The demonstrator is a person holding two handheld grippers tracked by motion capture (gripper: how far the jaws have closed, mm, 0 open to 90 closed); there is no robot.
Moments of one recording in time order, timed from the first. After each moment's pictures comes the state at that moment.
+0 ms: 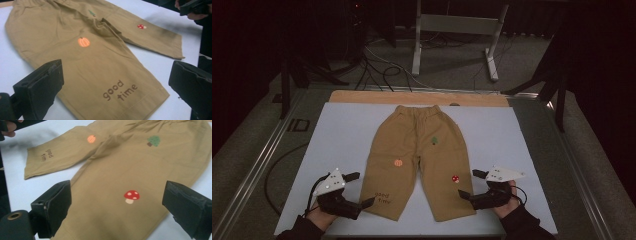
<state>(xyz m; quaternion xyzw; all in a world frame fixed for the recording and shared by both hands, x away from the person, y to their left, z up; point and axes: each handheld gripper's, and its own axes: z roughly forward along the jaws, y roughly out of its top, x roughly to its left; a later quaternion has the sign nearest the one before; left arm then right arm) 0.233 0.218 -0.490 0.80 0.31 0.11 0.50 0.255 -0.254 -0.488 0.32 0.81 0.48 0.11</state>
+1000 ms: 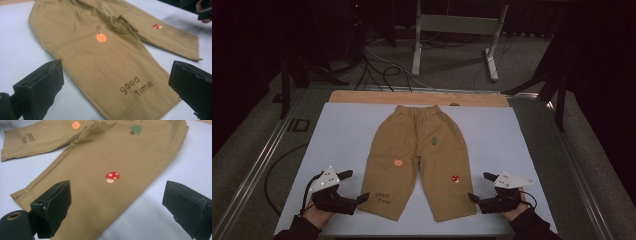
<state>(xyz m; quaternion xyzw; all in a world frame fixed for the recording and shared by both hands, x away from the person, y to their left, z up) 0.238 0.230 -0.495 0.79 0.35 0.12 0.49 0.244 -0.277 -0.496 0.32 0.82 0.45 0.16</state>
